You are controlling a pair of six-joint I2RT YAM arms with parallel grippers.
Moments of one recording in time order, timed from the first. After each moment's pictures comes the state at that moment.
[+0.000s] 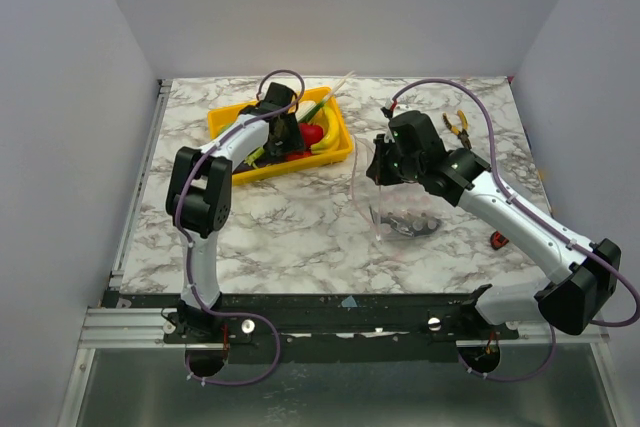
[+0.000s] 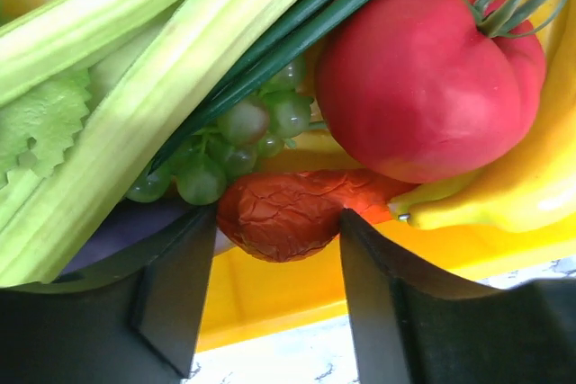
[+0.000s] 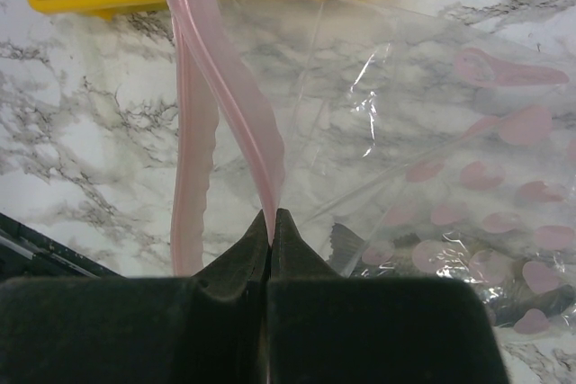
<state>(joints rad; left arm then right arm) -0.34 2.05 1.62 -0.60 0.01 -0.63 0.69 1.33 1.26 -0.63 0.09 0.44</state>
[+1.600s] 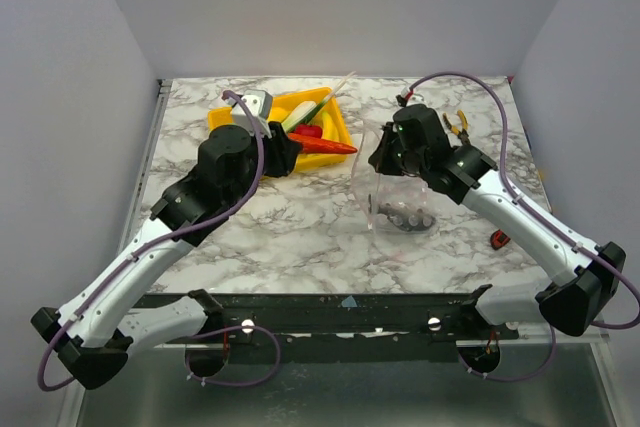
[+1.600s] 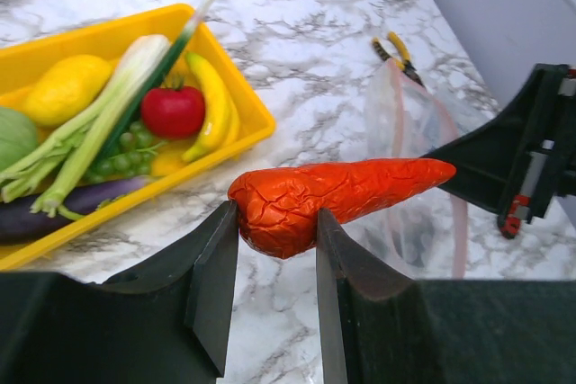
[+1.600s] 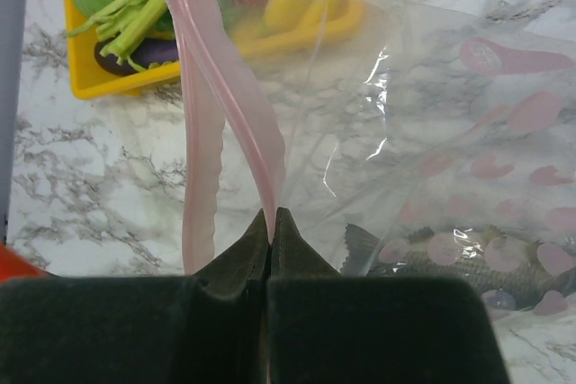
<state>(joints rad) -0.68 1.00 1.19 -0.43 -0.17 -0.39 0.69 1.32 1.31 -0.62 0.18 0.60</state>
